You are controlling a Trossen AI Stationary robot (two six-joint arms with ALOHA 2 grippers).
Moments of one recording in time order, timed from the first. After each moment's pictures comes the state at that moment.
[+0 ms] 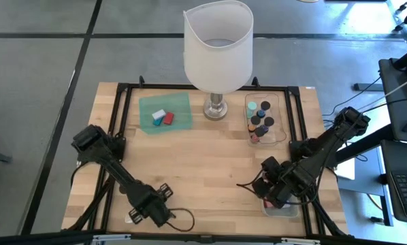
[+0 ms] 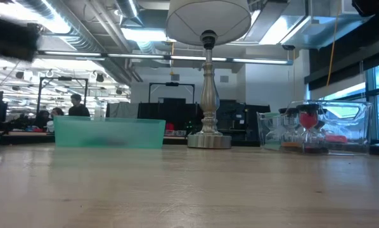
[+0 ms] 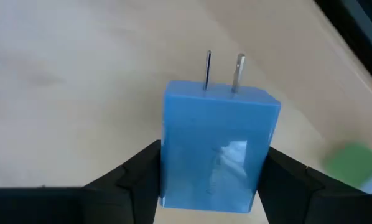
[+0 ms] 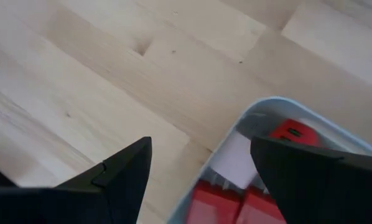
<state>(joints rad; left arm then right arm) -0.75 1.84 1.25 -0.88 0.04 0.05 0.80 1.44 1.07 -1.08 0.34 1.79</state>
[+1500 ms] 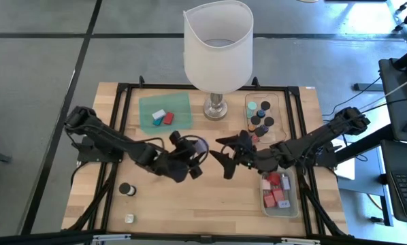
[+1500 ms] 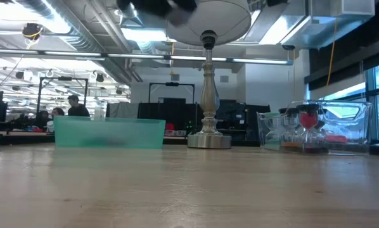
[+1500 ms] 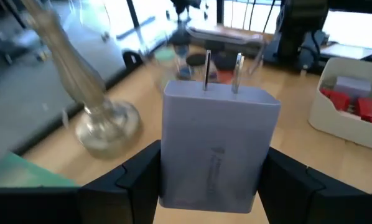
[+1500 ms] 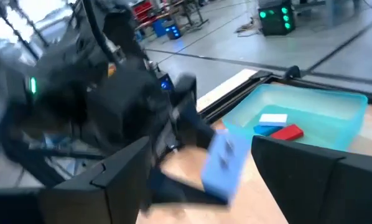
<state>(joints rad) -0.41 1.58 1.25 -0.39 -0.92 -0.55 0.47 1.44 1.07 0.15 0.80 0.60</state>
